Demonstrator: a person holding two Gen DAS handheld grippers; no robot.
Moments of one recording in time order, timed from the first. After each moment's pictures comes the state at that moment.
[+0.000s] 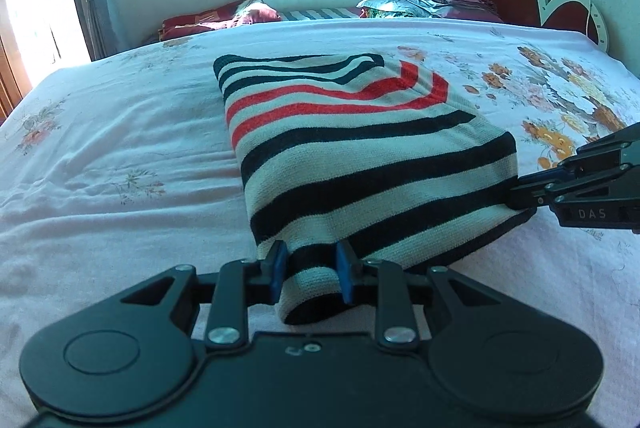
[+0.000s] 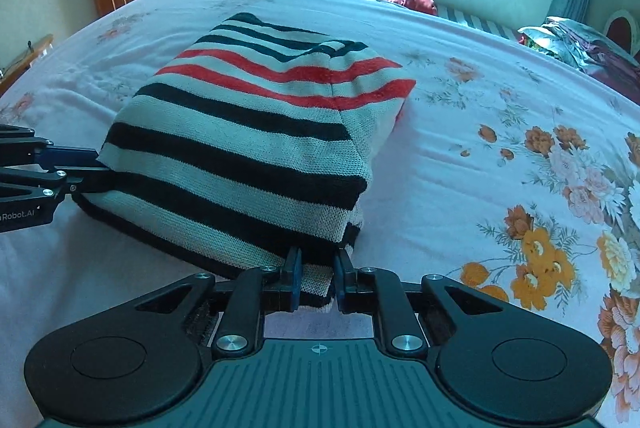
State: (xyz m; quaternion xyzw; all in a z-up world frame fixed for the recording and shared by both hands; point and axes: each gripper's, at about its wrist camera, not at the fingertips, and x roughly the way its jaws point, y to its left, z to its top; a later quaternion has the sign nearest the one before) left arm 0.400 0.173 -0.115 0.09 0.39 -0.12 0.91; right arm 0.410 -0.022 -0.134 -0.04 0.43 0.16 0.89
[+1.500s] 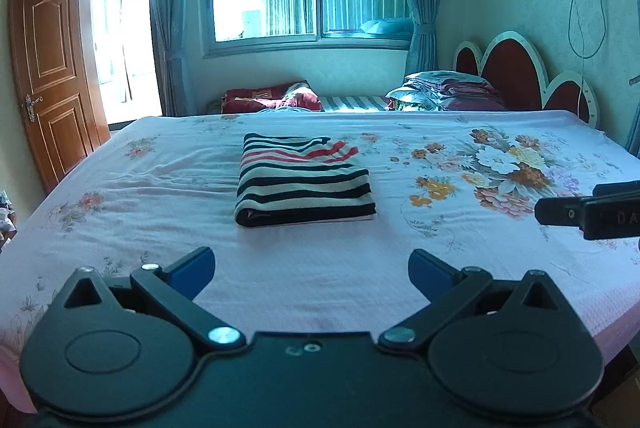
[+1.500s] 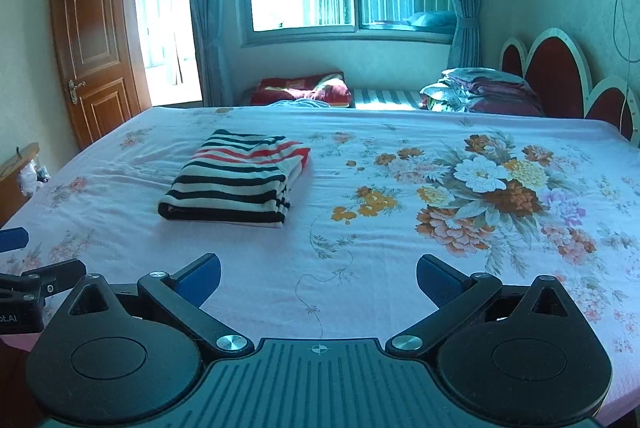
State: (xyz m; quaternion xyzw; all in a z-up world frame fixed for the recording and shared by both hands) left arm 0.099 0.083 -0.001 0.04 0.26 -0.03 0.96; right arm 0.104 -0.114 0.008 0.04 0.29 0.07 0.95
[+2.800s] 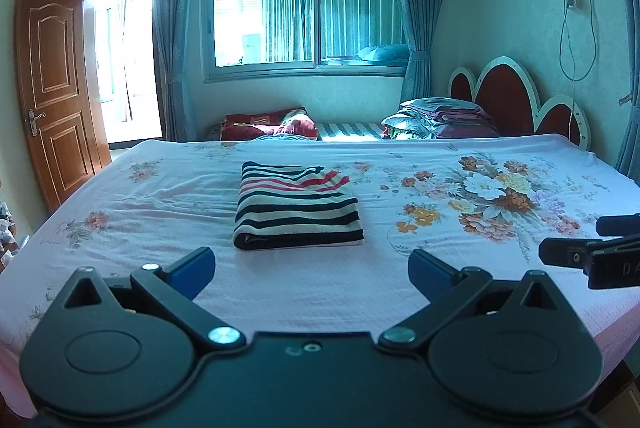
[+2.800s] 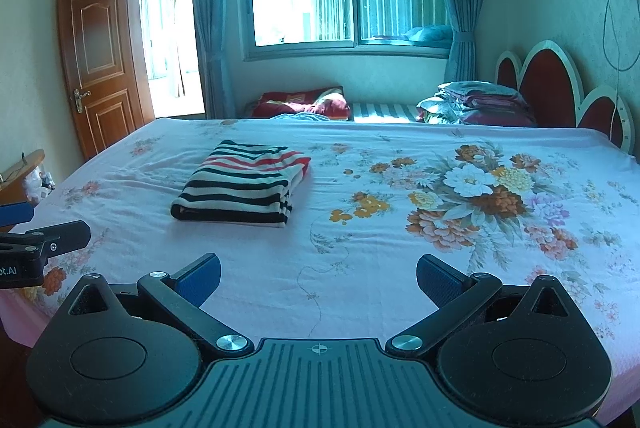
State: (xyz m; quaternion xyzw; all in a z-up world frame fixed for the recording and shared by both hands) left arm 0.076 0.078 0.023 0.03 0.23 -0.04 0.97; right arm 0.059 -0.124 0.019 0.04 0.27 0.07 0.96
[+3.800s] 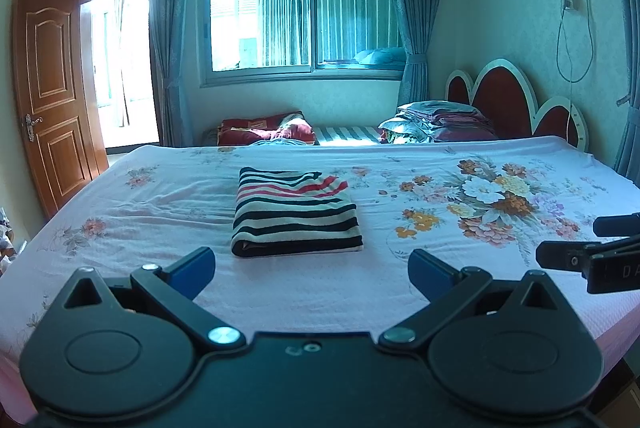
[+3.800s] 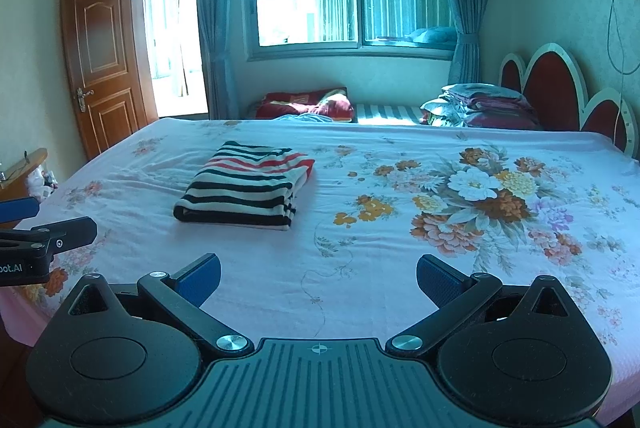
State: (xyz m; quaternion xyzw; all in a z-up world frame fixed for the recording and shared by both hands) left arm 0.078 0.079 0.024 0.03 0.22 -0.04 0.97; right arm 0.062 -0.124 0.022 0.04 0.27 0.08 0.96
